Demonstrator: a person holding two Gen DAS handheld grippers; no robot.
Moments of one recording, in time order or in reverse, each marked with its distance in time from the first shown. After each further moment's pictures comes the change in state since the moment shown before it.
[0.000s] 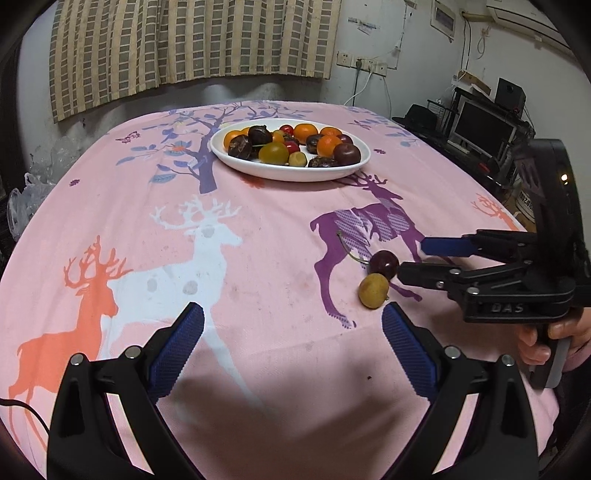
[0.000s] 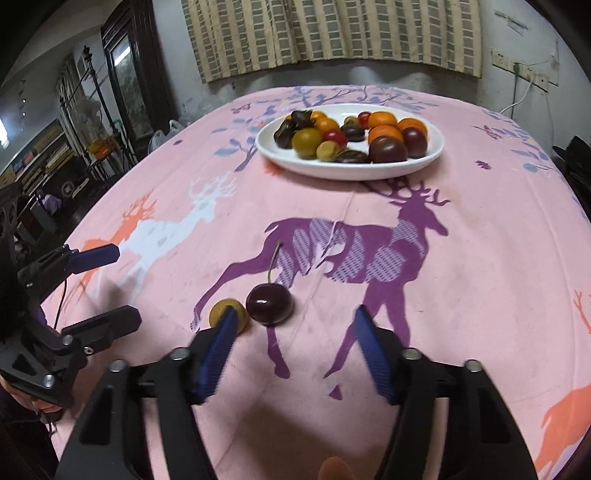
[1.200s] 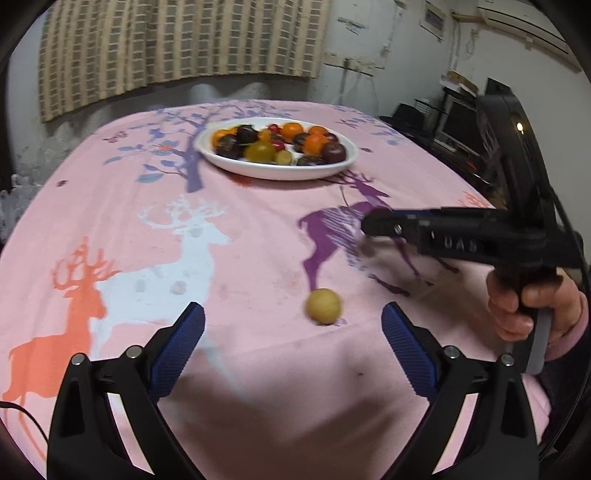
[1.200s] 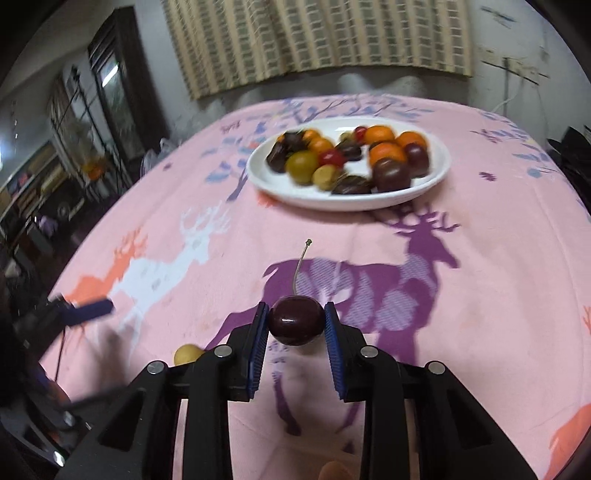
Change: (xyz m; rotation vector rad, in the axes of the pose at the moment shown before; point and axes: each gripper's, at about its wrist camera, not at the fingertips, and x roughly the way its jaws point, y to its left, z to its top) left arm 0.002 -0.002 0.001 0.018 0.016 -0.084; right arm 0.001 -0.010 0.030 0.103 -0.074 0.009
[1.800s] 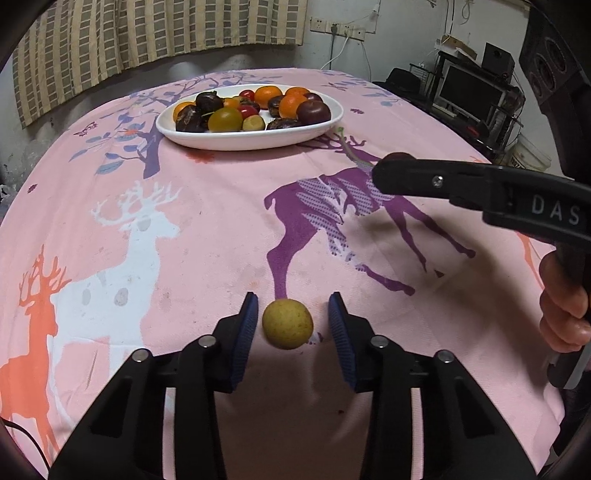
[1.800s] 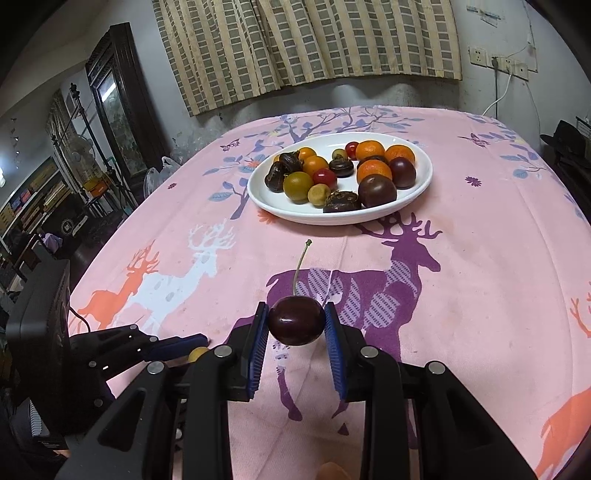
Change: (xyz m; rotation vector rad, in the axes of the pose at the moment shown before) left arm 0.048 -0.025 0.006 0.059 0.110 0.049; right arm -0.020 0.002 0.001 0.005 -0.032 0.000
